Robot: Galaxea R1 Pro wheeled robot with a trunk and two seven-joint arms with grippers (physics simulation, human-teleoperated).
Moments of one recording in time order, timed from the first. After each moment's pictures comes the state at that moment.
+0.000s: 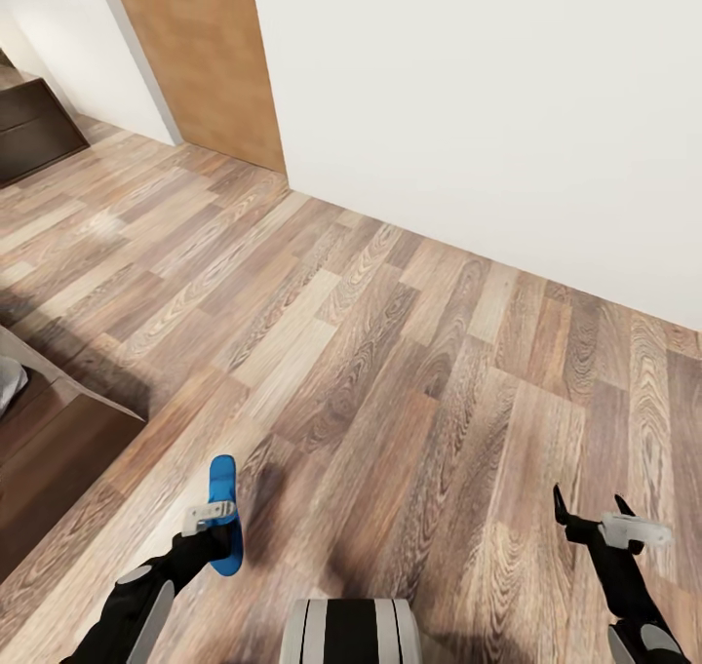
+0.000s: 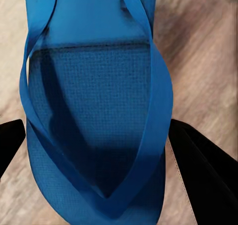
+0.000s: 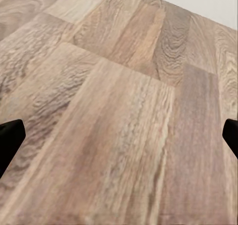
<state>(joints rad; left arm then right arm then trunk) -0.24 0.06 0.08 -1.12 0.19 0.37 -0.15 -0.30 -0.28 -0.12 -0.69 -0.16 -0.66 -0.02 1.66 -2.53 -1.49</state>
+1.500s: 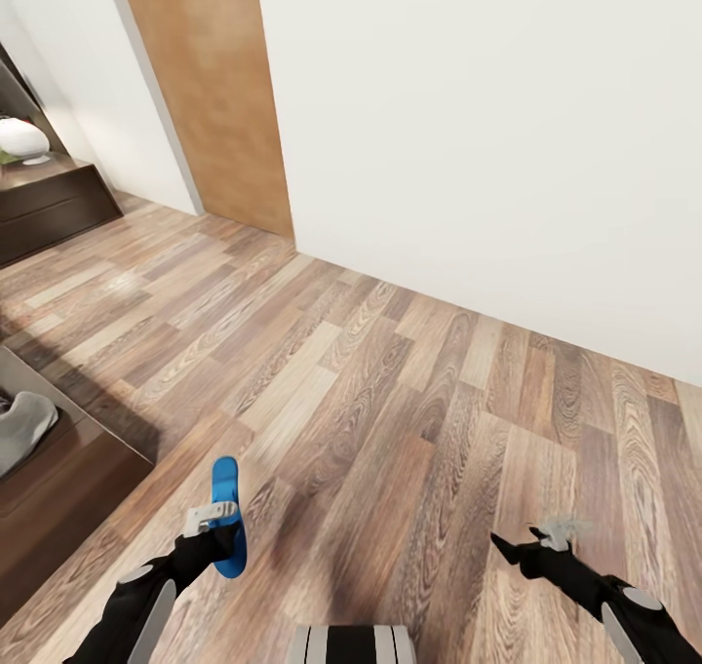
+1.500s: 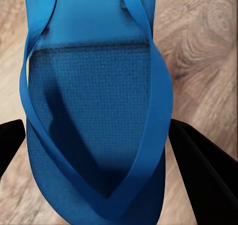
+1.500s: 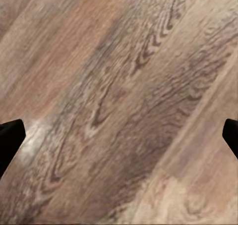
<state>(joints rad) -0.24 0.06 0.08 -1.12 0.22 0.39 -0.15 -0.30 -0.28 -0.11 -0.81 -0.16 0.07 0.55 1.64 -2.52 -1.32</state>
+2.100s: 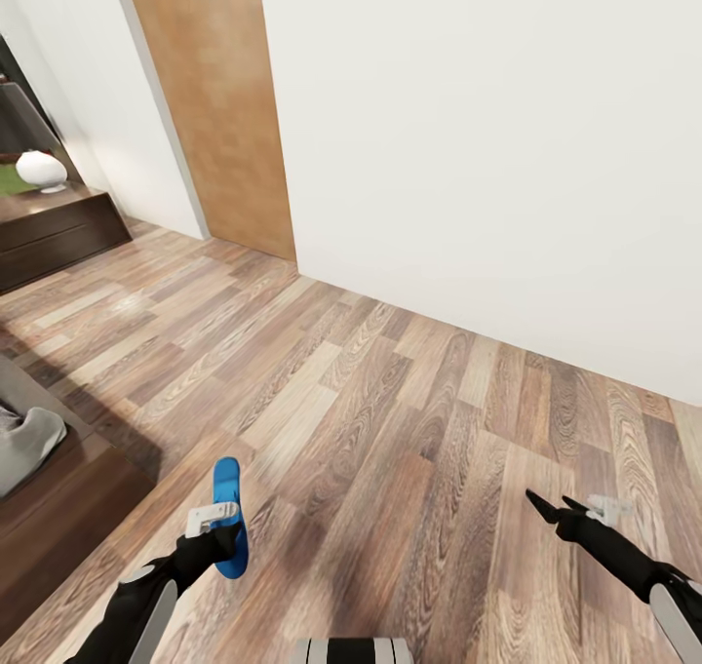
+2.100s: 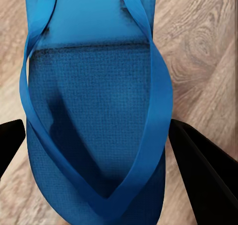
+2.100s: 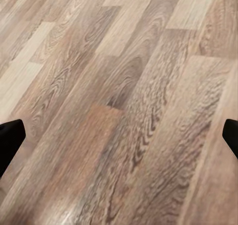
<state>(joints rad) -0.24 0.06 0.07 -1.12 0.22 0.39 -0.15 -0.29 -0.37 -0.22 -0.88 -0.47 0.10 0.63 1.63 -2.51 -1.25</state>
